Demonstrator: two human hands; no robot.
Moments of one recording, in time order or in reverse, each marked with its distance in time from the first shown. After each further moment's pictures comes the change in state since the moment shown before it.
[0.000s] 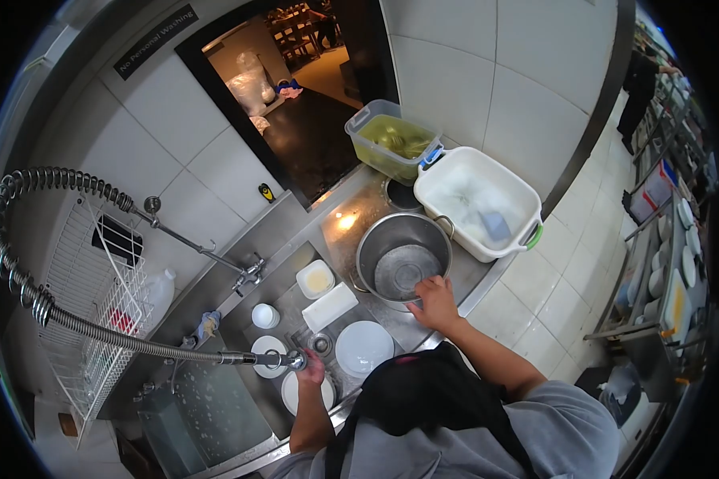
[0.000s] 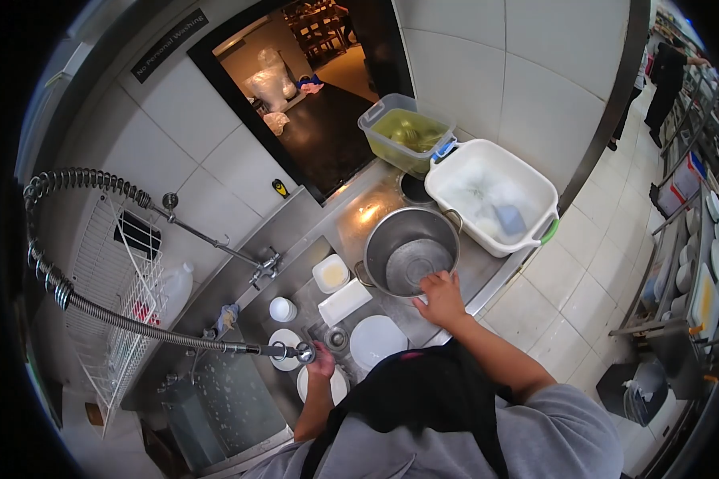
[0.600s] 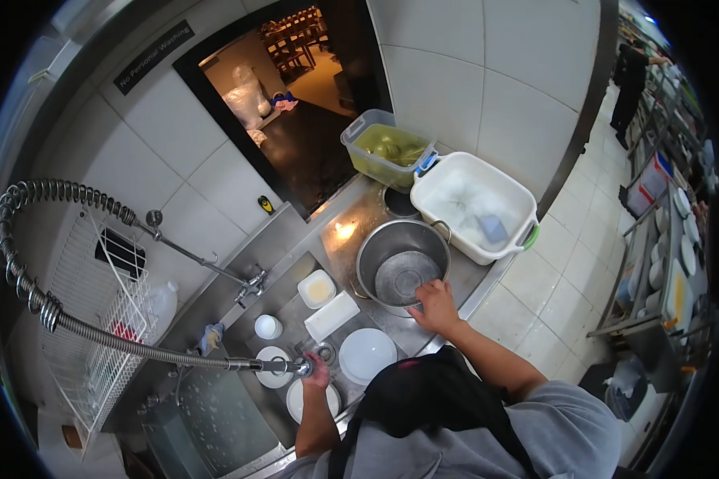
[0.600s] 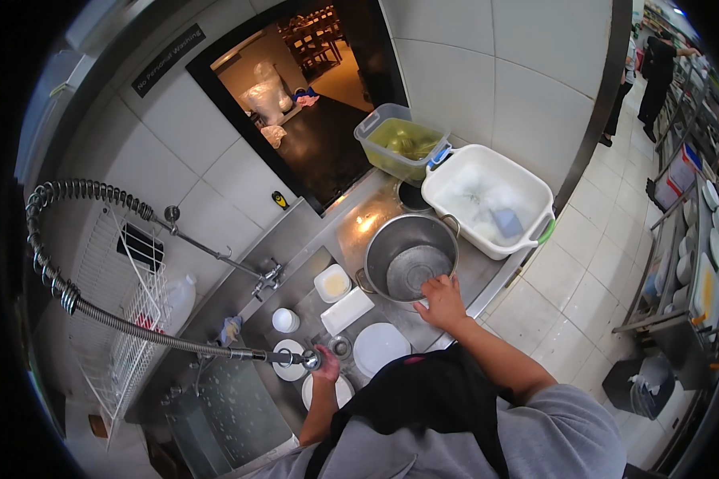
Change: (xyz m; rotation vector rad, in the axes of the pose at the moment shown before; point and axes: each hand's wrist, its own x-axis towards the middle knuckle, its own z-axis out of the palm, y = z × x) left_hand 0.001 -0.002 0.012 -0.017 -0.162 -0.153; right_hand -0.002 0.003 0.005 -0.040 0.041 -0.017
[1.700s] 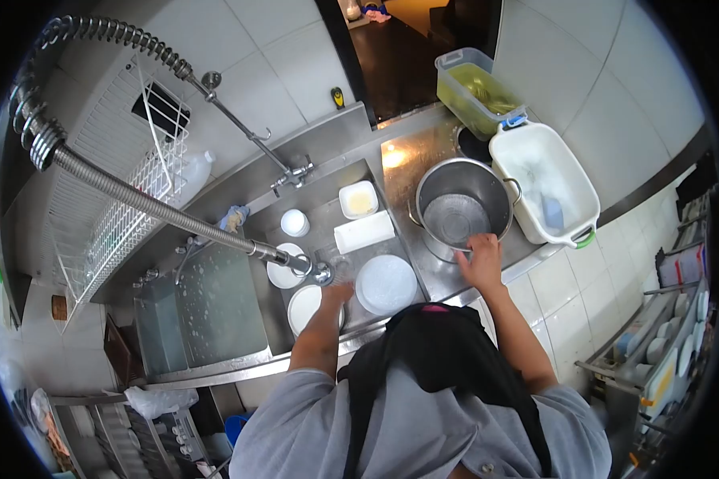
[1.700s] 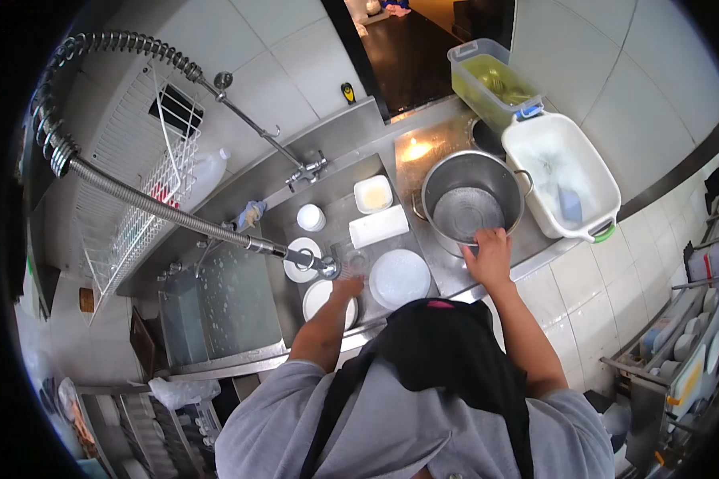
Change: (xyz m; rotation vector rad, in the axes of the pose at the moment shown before) left_hand 0.015 -0.011 -0.048 2.916 -0.034 0.288; right_hand 0.002 -0.001 0.007 -0.015 0.046 -0.058
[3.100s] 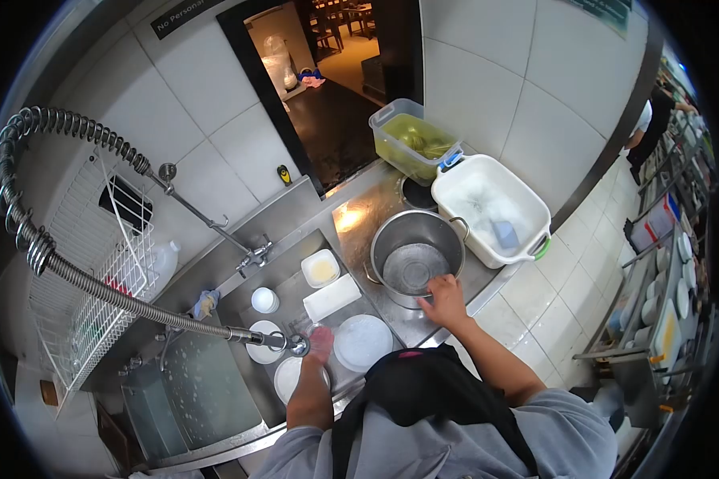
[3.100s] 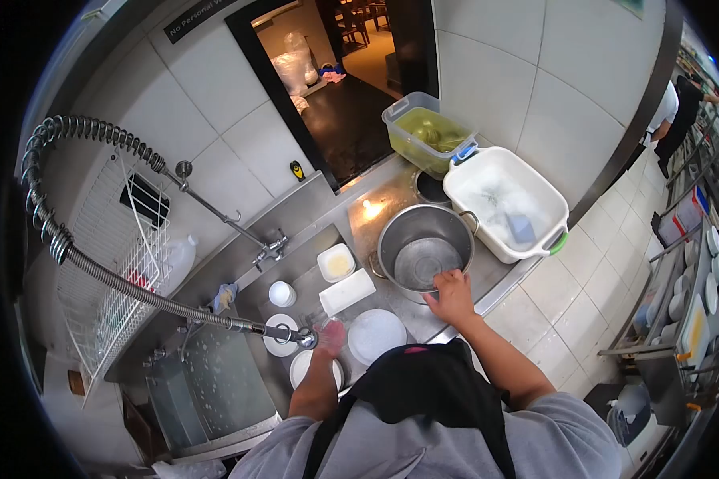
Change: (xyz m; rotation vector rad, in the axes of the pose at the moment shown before) left_hand 0.054 -0.035 0.068 -2.795 -0.360 -0.269; right_hand 0.001 -0.003 -0.006 -0.029 0.024 0.008
